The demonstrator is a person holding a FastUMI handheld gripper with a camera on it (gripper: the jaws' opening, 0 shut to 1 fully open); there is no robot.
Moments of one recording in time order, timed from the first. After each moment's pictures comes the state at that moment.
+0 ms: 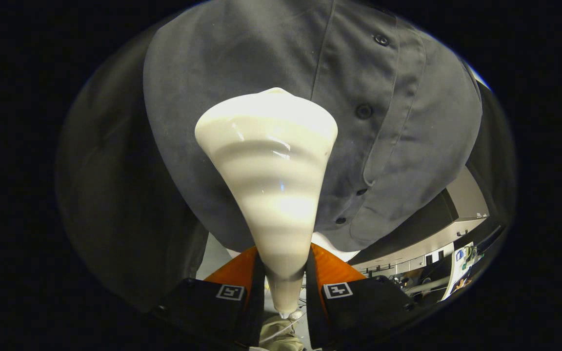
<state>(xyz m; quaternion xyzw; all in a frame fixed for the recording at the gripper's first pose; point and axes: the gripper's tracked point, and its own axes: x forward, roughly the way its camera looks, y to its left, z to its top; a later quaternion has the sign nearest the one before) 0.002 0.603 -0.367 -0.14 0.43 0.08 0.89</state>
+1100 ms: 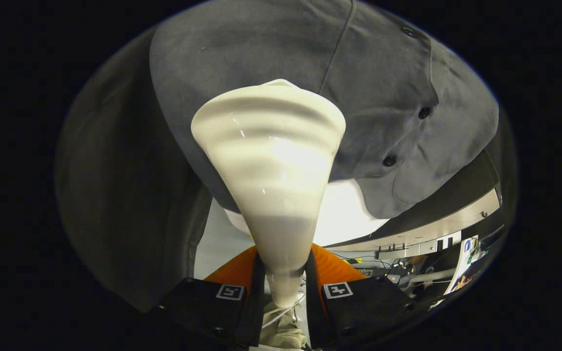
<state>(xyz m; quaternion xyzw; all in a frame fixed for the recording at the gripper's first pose) -0.046 0.586 -0.481 -0.15 0.51 0.09 0.84</state>
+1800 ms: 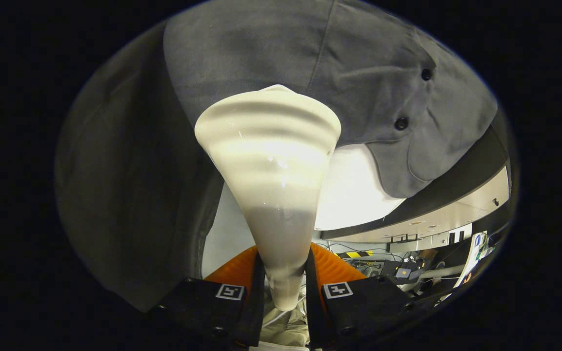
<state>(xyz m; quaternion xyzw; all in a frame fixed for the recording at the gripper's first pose) -0.082 0.574 -0.488 -0.13 0.53 0.12 0.83</state>
